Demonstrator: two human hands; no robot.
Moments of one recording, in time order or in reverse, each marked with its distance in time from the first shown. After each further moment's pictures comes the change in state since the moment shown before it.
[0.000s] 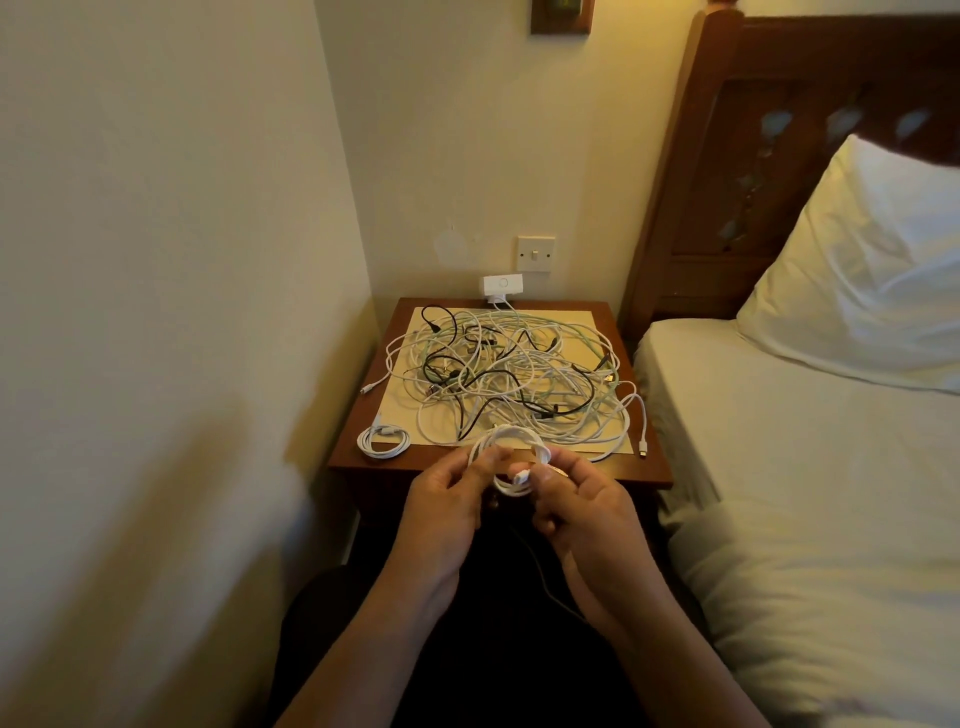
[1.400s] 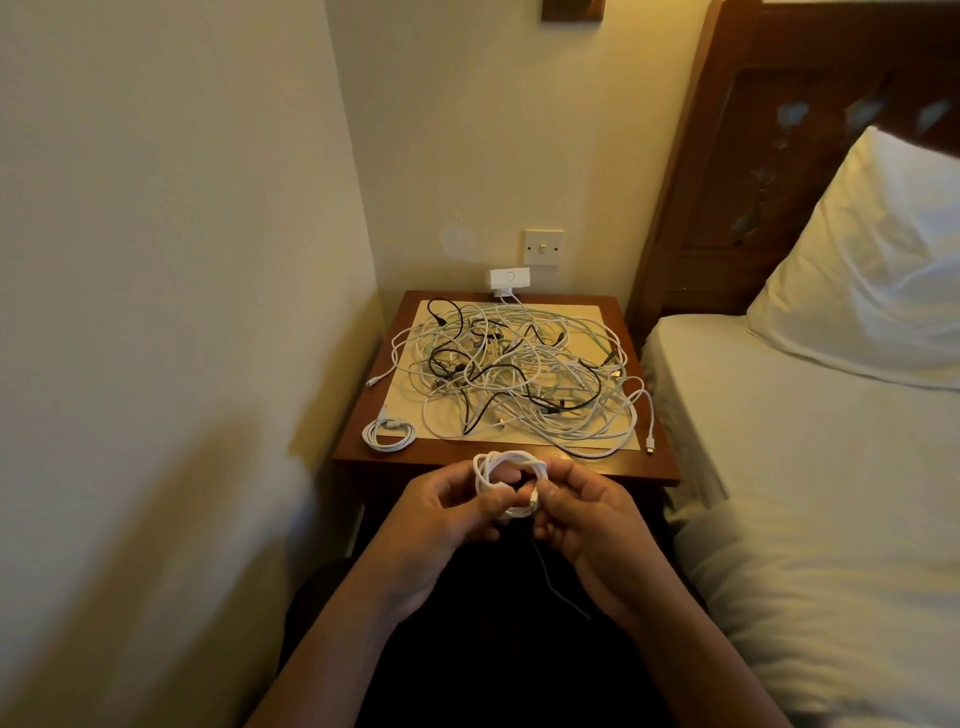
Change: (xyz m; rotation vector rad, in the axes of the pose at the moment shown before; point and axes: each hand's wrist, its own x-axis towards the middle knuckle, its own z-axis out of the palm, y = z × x) left_hand -0.004 -0.003 -0.033 0.009 -0.269 -0.123; right_hand 0.016 0.012 -0.022 -0.076 -0.094 0.142
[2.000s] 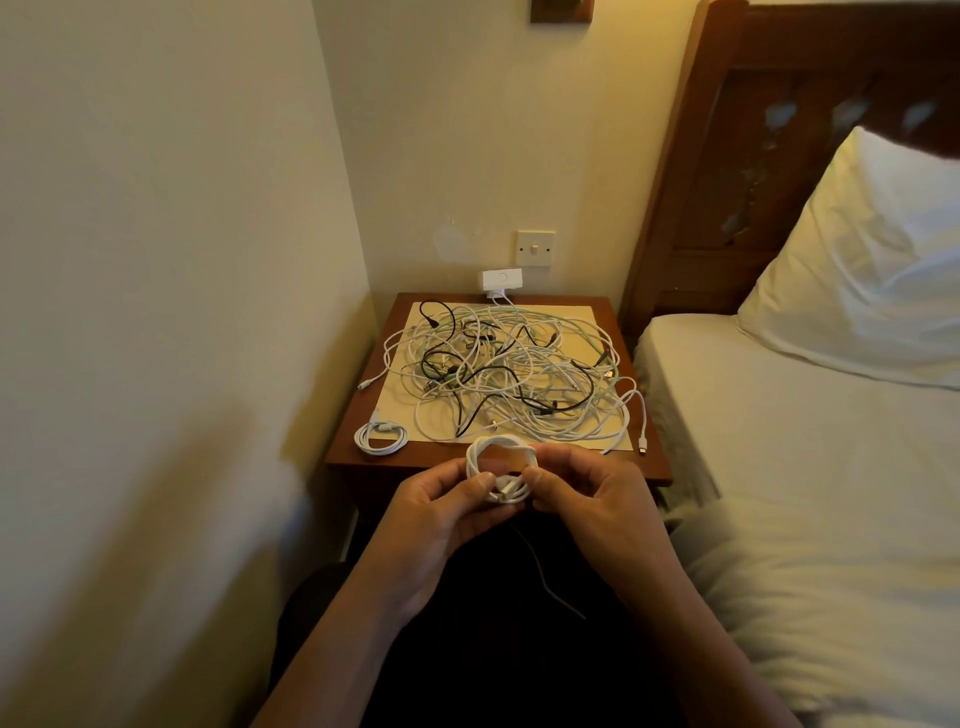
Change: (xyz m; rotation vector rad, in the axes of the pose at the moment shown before) left_hand 0.004 0.004 0.009 -0.318 0.024 -0.040; right_hand -0.010 -0.025 0.000 -0.504 0.084 -0.285
